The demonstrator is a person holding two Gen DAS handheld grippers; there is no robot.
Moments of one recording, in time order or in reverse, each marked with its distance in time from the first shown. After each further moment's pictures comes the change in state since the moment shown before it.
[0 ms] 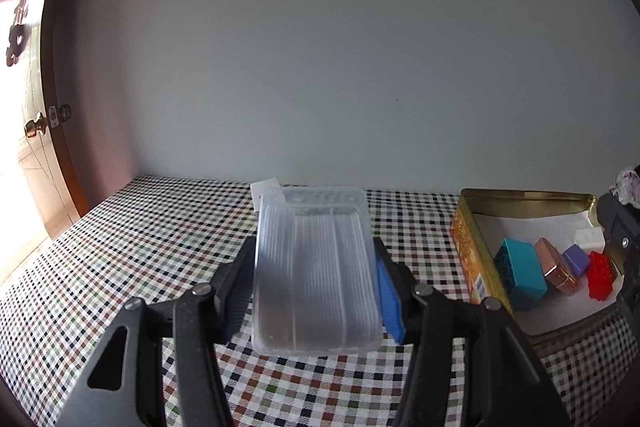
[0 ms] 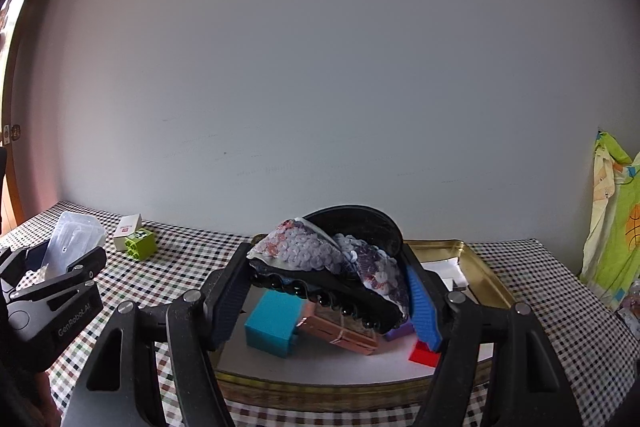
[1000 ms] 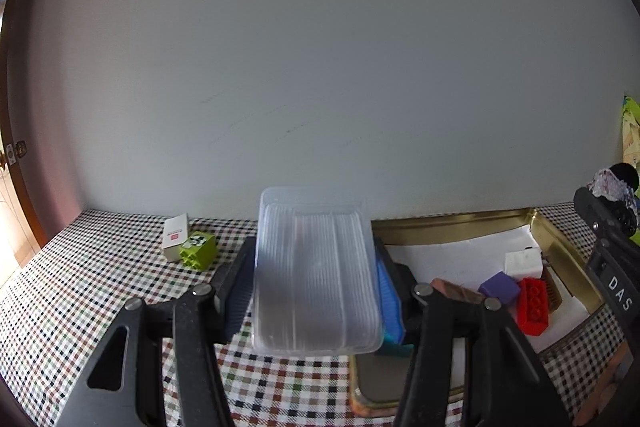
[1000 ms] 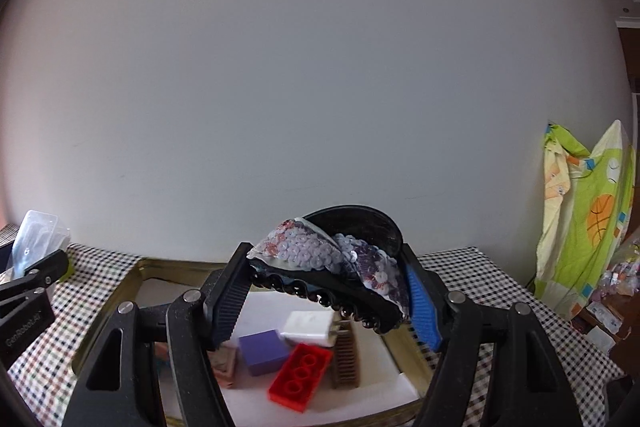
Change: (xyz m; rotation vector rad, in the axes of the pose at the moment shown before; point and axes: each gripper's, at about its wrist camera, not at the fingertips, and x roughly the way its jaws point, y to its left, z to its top) left arm -0.010 -0.094 0.028 0.069 -0.050 -0.144; right arm 0.023 -0.097 0.008 0.055 -0.033 -0.188
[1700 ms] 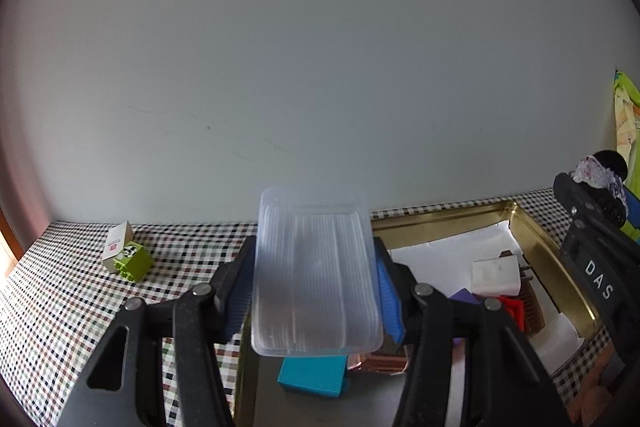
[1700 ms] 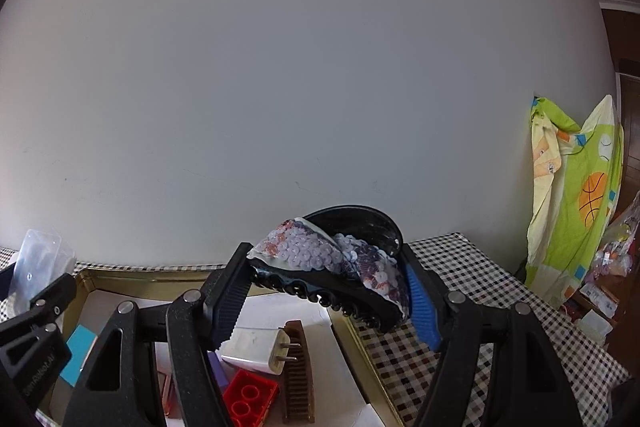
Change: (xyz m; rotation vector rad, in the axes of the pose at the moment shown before) left arm 0.042 -0.073 0.009 0.062 0.066 -0.048; right arm 0.046 -0.031 0.003 0.043 0.071 -0.075
